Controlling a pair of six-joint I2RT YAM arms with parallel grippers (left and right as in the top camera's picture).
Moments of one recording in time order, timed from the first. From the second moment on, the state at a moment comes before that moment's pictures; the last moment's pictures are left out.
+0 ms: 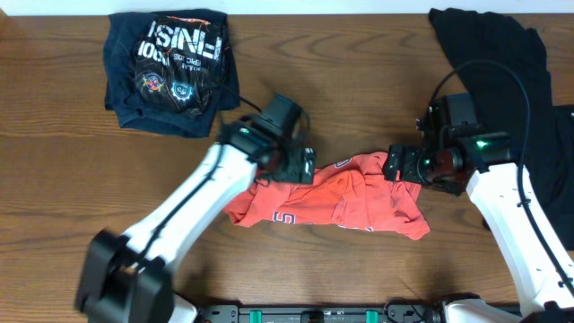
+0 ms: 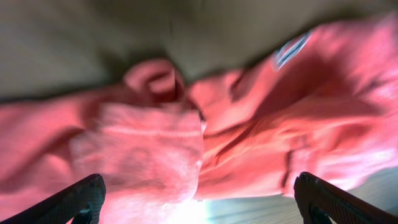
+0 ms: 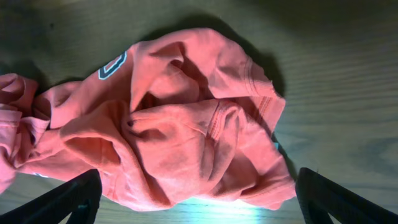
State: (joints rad) left arm -0.54 1.60 1.24 -0.87 0.16 -0.43; right arm 0.14 1.38 1.08 -1.00 -0.15 0.36
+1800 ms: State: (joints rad) left arm -0.15 1.33 1.30 -1.00 -0.12 -0.38; right arm -0.24 1.47 1.06 -0.87 -0.49 0.03
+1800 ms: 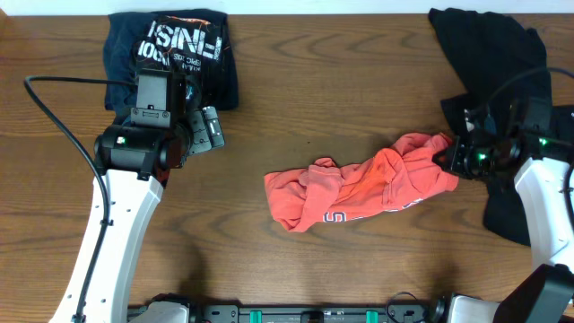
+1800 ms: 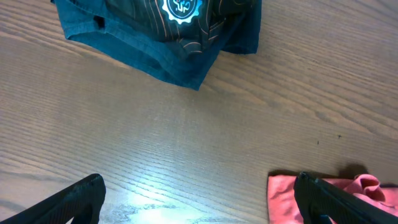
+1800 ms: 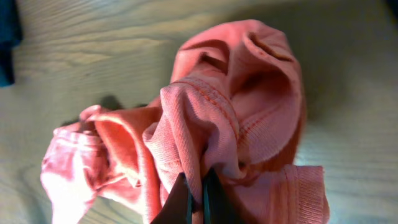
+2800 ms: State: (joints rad) left arm 0.06 1.47 1.29 -0.99 -0.25 -0.39; right arm 0.73 1.65 1.13 -0.55 -0.40 0.29
